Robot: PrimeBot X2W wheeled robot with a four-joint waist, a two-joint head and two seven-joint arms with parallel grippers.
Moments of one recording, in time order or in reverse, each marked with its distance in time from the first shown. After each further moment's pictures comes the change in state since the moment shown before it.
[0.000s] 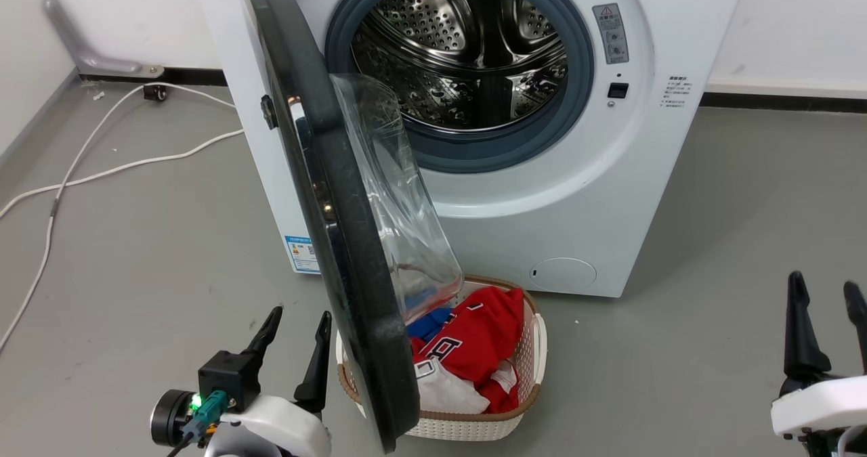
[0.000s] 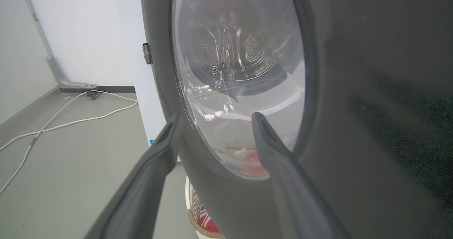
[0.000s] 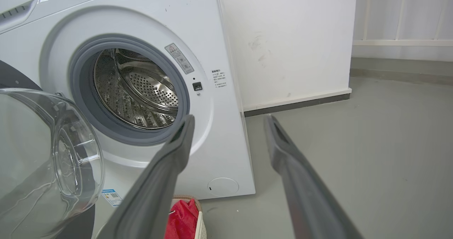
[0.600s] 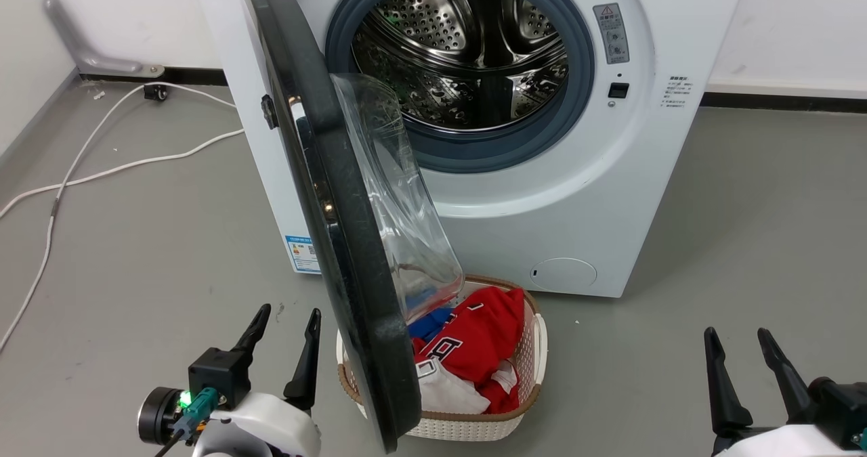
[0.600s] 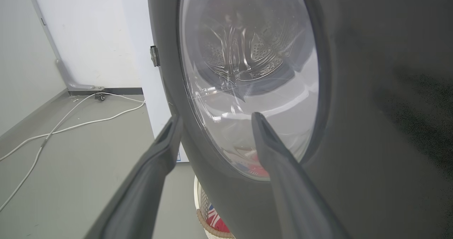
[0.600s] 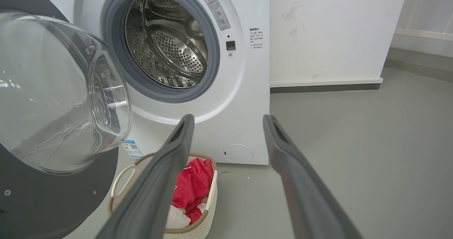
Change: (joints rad) left arm 0.000 0.029 -0.005 -0.017 -0.008 0.016 0.010; right arm 0.116 0.004 0.155 -0.006 -0.114 0.000 -0.053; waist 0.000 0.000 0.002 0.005
